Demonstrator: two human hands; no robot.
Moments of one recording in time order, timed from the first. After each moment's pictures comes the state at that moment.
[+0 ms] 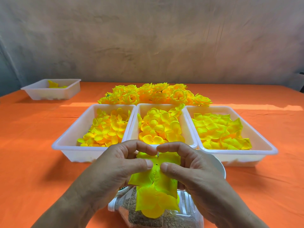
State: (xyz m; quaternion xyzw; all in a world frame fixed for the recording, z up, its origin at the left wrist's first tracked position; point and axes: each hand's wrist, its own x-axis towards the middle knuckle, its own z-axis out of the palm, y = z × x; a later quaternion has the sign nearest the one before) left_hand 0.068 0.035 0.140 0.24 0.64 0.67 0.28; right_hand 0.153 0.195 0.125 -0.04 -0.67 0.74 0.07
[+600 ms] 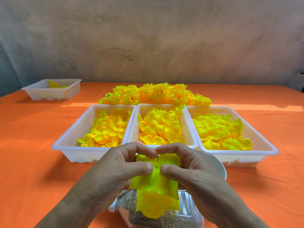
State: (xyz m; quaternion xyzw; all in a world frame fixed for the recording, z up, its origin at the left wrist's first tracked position) left_hand 0.068 0.035 0.134 0.22 0.64 0.68 0.27; right_hand 0.150 0.198 0.123 -0.04 -0.69 0.72 0.05
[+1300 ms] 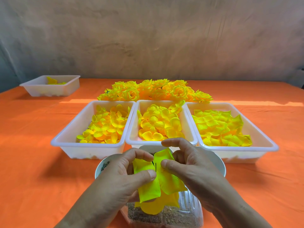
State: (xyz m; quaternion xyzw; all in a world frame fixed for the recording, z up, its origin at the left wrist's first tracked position) left_hand 0.084 0.037 0.111 0.19 0.64 0.69 0.28; right_hand 0.140 0.208 0.105 -0.07 -0.75 0.65 0.09
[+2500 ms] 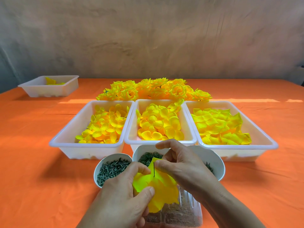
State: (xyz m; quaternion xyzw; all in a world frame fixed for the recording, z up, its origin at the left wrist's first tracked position) left_hand 0.101 0.030 0.101 0.22 0.83 0.46 0.21; right_hand 0.123 0.213 0.092 -0.09 -0.83 0.55 0.08
